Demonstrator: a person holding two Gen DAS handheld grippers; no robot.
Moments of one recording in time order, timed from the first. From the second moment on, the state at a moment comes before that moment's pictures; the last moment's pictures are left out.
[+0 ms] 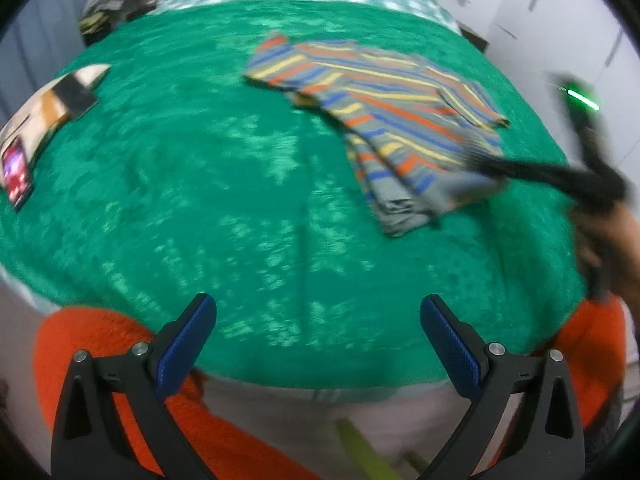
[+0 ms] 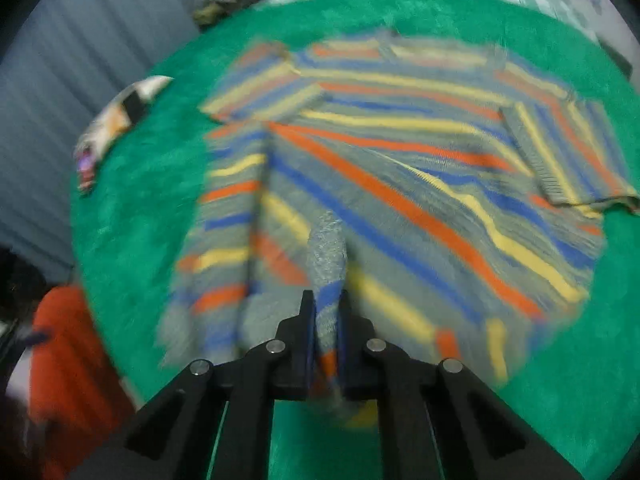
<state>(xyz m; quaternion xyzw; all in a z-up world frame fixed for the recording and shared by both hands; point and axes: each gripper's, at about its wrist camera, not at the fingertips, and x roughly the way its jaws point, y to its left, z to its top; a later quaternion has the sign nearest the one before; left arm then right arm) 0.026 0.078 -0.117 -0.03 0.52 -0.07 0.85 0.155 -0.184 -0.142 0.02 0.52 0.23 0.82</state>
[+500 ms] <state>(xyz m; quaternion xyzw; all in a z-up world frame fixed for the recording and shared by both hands) 0.032 0.090 -0.145 -0.07 0.52 -0.05 0.85 0.040 -0.243 -0.123 0.03 0.50 0.14 0.86</state>
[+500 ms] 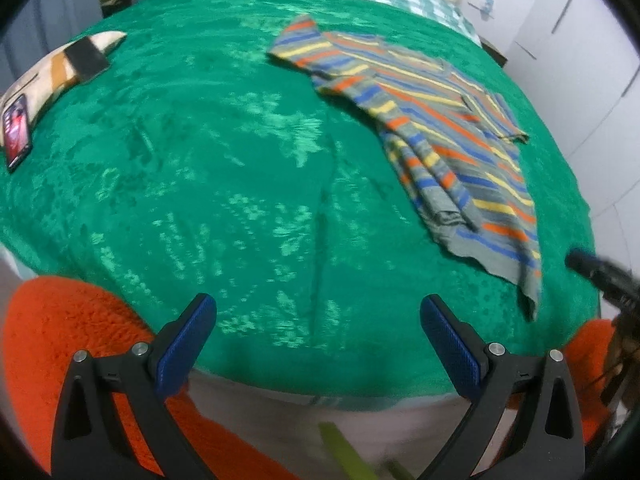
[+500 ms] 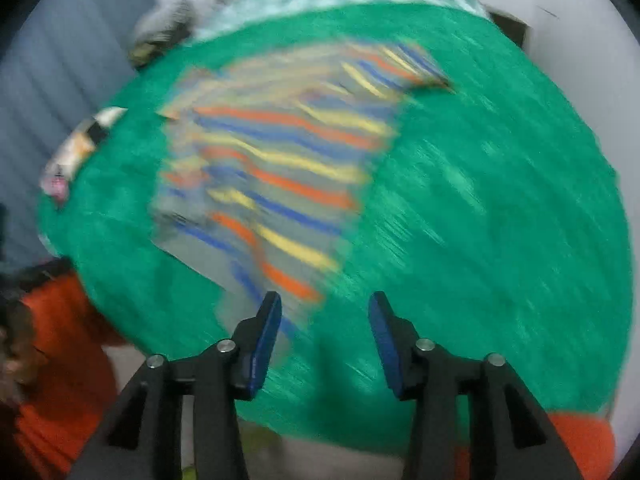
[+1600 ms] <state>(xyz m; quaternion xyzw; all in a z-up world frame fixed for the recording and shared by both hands) 0.071 0.135 -0.187 -0.15 0.58 -0.07 0.80 0.019 -0.294 -0.149 0.21 0.52 0.12 0.82</state>
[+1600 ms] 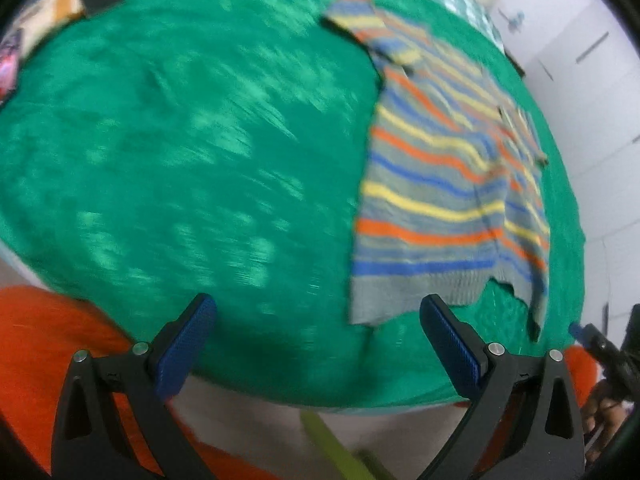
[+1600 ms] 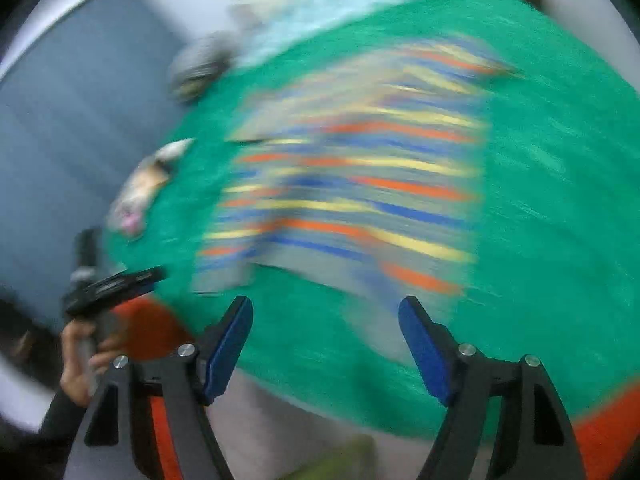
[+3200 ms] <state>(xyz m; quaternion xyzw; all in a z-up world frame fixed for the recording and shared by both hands) 0.077 0.088 -0.212 0.01 0.61 -0.04 0.80 0.023 -0.312 -0.218 0.18 0.60 0.03 0.78</state>
